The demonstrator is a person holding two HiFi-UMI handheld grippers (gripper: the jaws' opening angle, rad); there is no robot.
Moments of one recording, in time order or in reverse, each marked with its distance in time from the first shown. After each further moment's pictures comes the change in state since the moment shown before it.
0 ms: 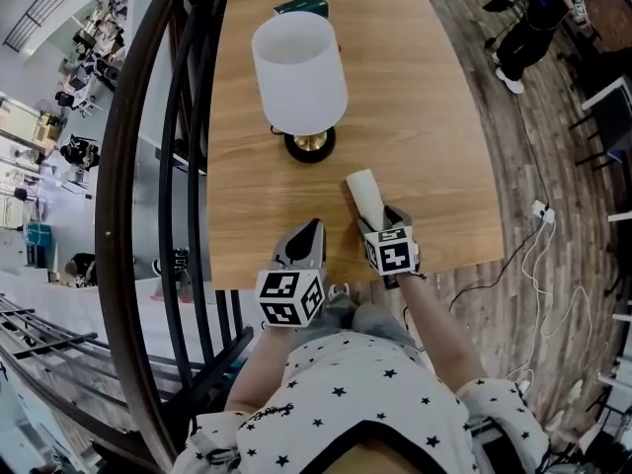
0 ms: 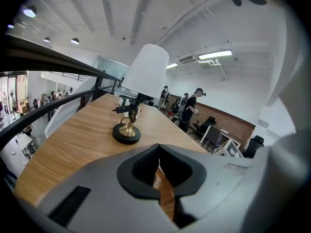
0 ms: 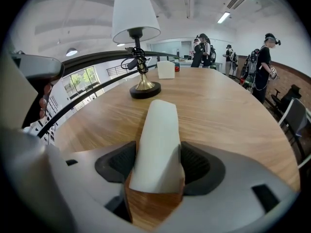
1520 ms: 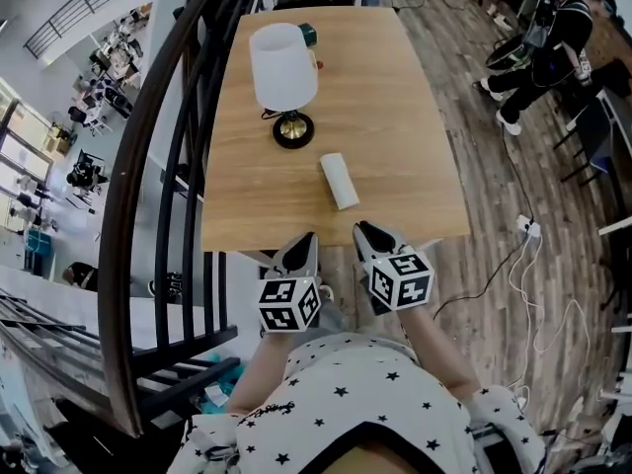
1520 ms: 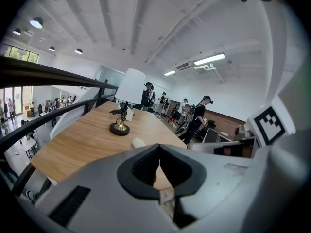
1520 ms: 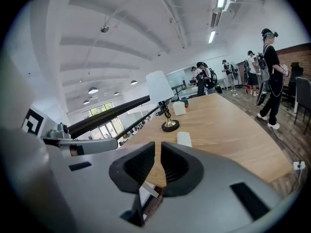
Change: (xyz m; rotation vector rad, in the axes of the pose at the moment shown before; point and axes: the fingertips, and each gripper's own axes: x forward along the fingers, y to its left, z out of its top) left arm -0.106 -0.112 -0.050 0.017 -0.087 0.039; right arm -0.229 0.051 -0.004 0.111 -0.387 0.222
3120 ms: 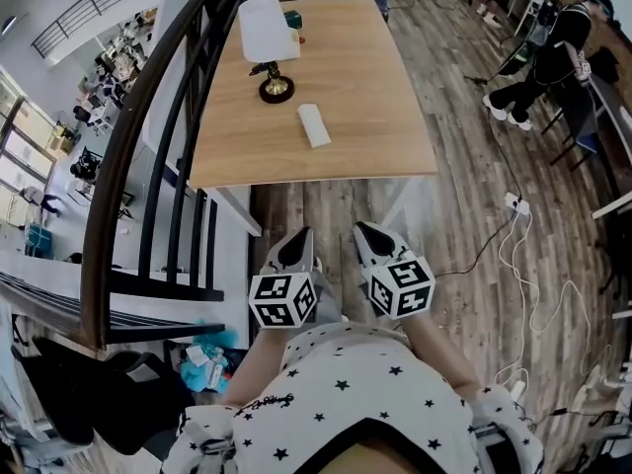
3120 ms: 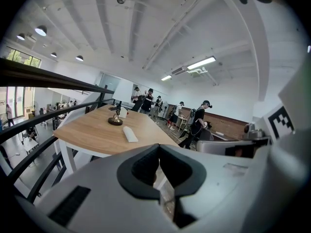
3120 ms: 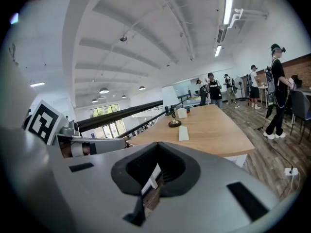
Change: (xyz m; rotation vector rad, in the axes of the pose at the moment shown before) left arm -0.145 -0.129 -0.103 0.030 -0.063 0.005; right arm -0.209 0.046 -0.097 -0.111 -0.112 0.032
